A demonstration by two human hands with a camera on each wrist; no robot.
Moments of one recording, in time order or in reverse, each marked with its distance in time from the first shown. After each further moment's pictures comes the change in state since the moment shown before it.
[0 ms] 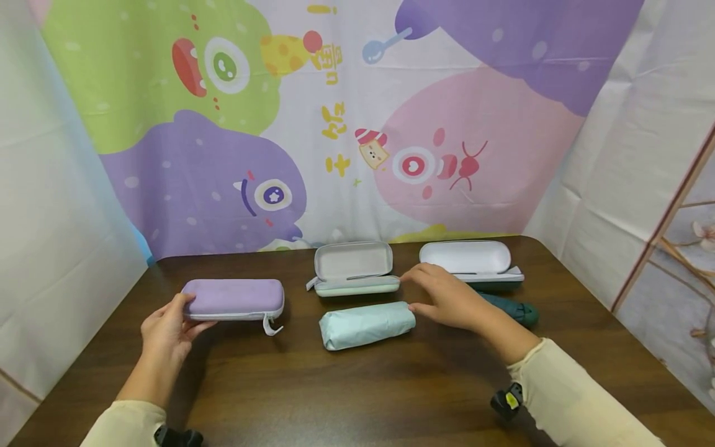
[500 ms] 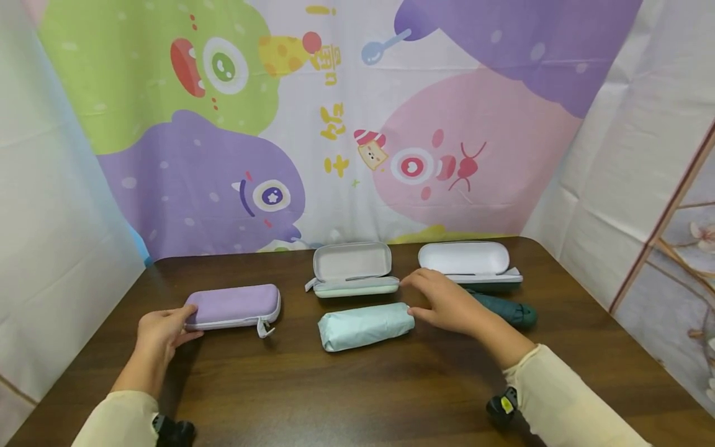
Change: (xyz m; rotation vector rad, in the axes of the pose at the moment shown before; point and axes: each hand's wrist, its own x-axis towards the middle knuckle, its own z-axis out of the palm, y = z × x) left_hand 0.029 -0.004 -0.021 0.654 -0.067 0.191; right_hand -0.003 0.005 0.010 -0.011 -0.005 0.017
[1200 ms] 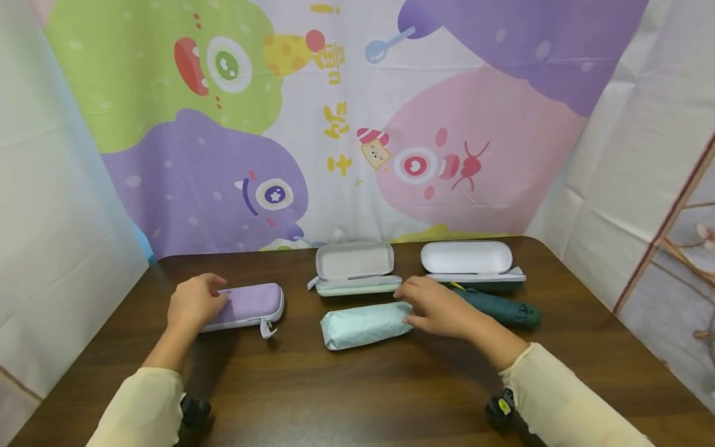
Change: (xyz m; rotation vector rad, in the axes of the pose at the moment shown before) left_hand -0.012 0.044 0.033 0.911 -0.019 0.568; right_hand 0.004 -0.006 0.012 -0.020 -0.063 -0.092
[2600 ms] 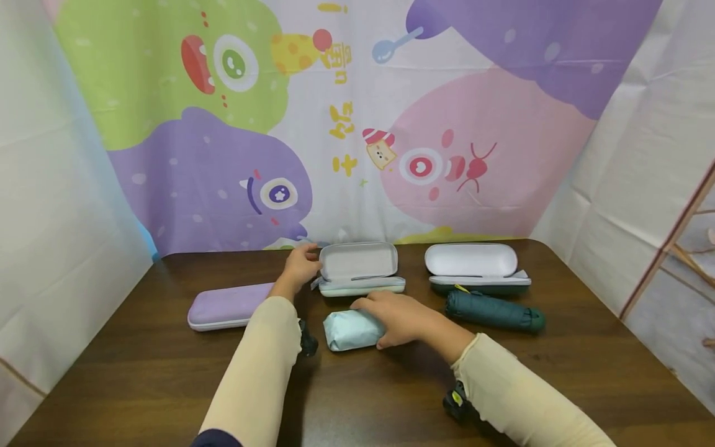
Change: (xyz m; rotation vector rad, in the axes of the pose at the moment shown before) left_hand 0.094 0.104 0.115 -0.638 -0.206 -0.052; right_hand 0.057 -0.031 0.032 -0.015 -0.345 0.094
